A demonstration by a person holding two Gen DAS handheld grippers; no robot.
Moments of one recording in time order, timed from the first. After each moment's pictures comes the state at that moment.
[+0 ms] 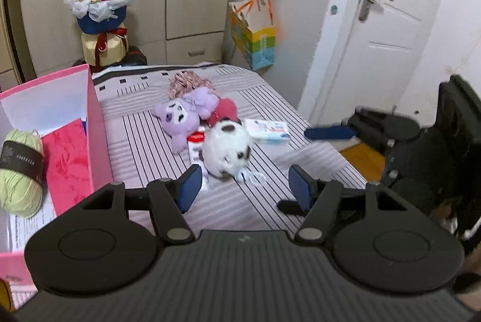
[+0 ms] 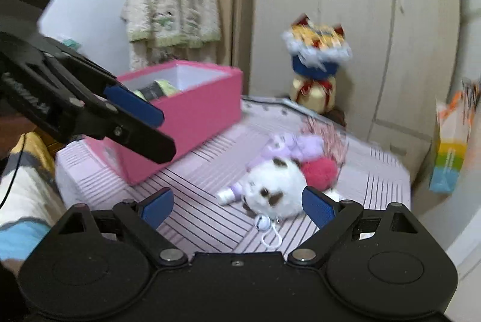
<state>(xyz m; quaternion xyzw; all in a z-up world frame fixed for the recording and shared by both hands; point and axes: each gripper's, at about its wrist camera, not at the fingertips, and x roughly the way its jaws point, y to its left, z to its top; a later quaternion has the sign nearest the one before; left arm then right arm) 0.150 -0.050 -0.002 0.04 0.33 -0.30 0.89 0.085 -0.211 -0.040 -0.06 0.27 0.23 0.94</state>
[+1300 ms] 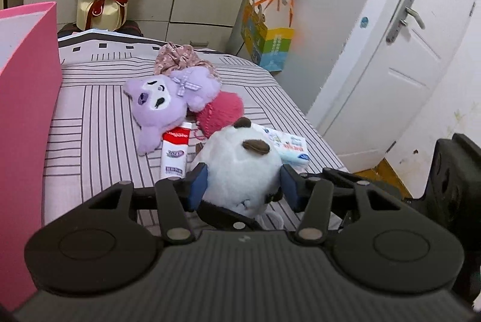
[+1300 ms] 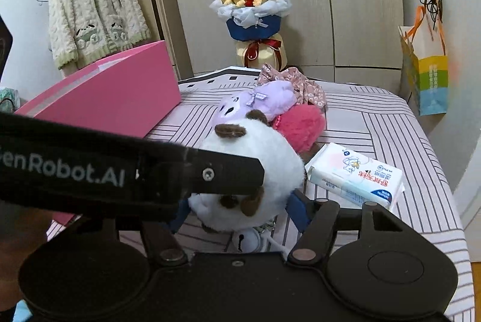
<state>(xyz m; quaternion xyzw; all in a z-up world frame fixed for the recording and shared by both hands) 0.217 -0.085 -0.080 -0.05 0.35 -0.30 0.89 0.143 -0.195 -0.107 0.06 0.30 0.12 0.94</state>
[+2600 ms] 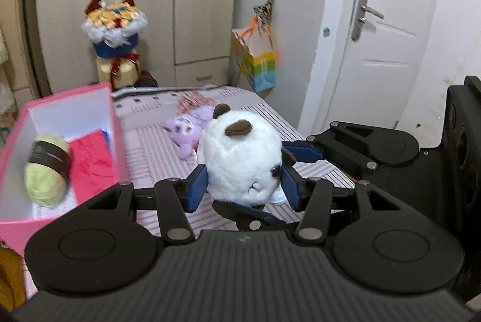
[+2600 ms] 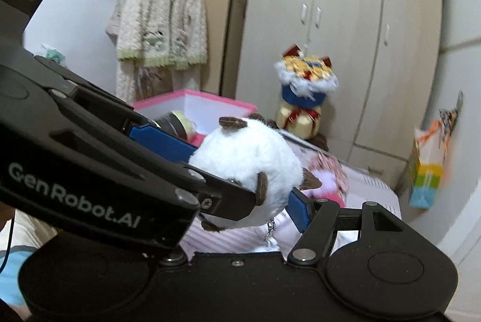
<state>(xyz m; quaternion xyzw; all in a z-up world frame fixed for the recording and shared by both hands) 0.078 -0.021 0.035 0.04 0.28 -0.29 0.91 0.021 -0.111 0.015 -0.09 0.21 0.17 0.96</state>
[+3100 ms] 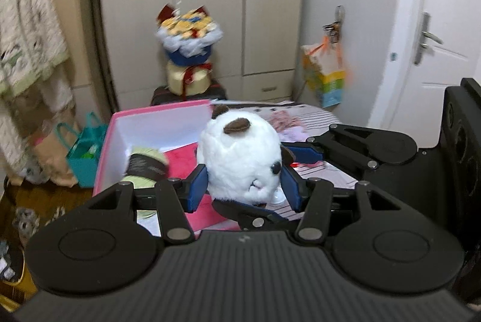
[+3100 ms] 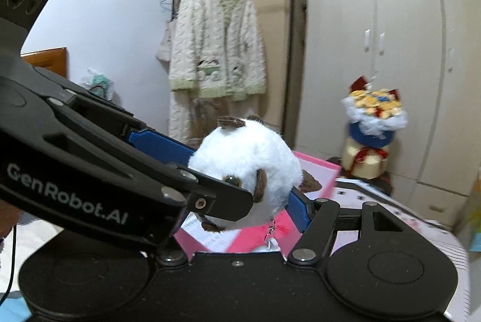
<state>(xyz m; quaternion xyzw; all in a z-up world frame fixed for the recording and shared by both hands) 0.122 0.079 0.073 0.03 0.29 -0.18 0.94 0.093 -0.026 0.047 -0.06 0.18 0.29 0.94</state>
